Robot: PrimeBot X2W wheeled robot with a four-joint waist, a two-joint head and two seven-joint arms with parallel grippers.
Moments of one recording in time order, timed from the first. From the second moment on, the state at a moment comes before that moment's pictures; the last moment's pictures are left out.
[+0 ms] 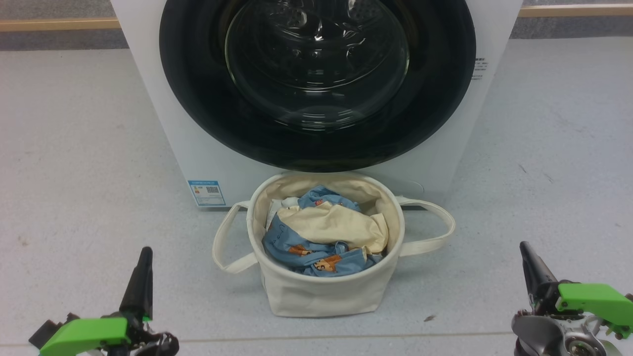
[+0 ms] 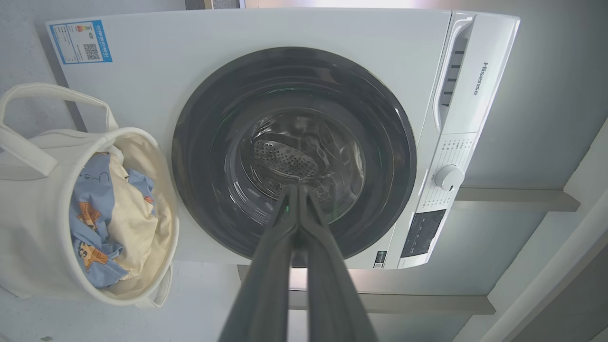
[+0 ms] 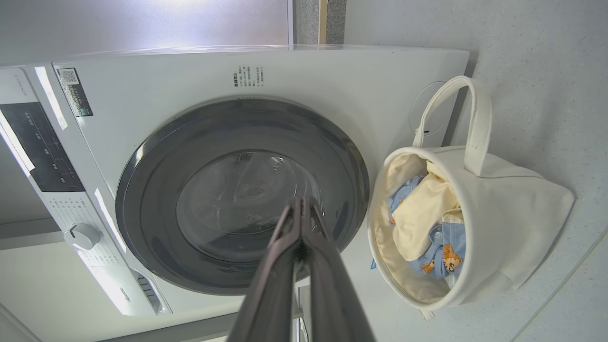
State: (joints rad) left arm -0.08 0.05 0.08 0.22 -1.62 -0.07 0.10; right arm -0.10 -0.29 0.22 0.23 1.90 0.13 -0.16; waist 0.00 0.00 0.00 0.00
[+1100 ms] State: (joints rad) left arm -0.06 0.04 0.08 0.33 -1.62 -0.07 0.09; right arm -0.06 -0.23 0.21 0.30 1.88 0.13 -0.17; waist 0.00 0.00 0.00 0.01
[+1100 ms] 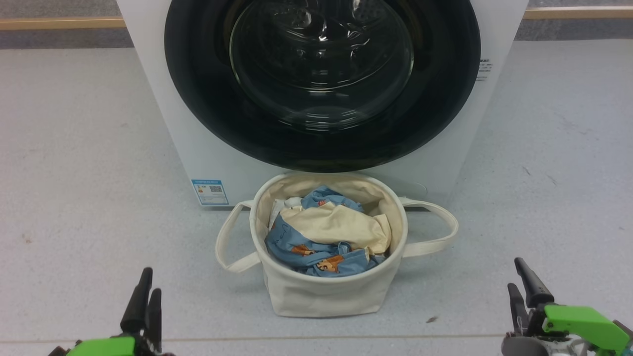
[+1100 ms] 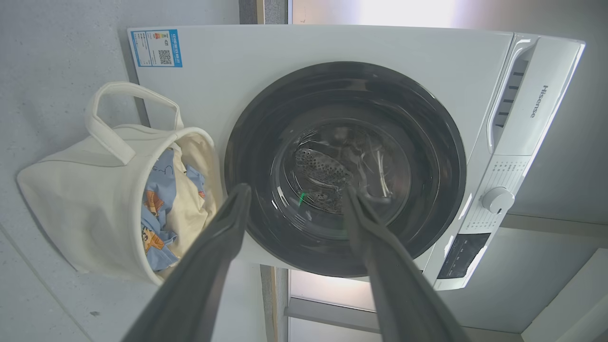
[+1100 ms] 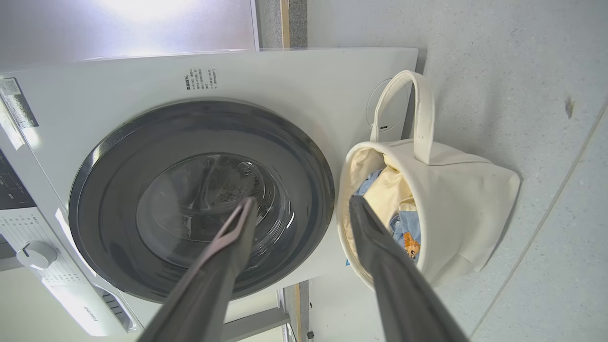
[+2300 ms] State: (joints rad) left arm -0.11 0.12 -0.05 0.31 -1.06 -0.06 -0.04; right arm -0.14 -0.23 0.26 0.26 1.22 0.13 -0.20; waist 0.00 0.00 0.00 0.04
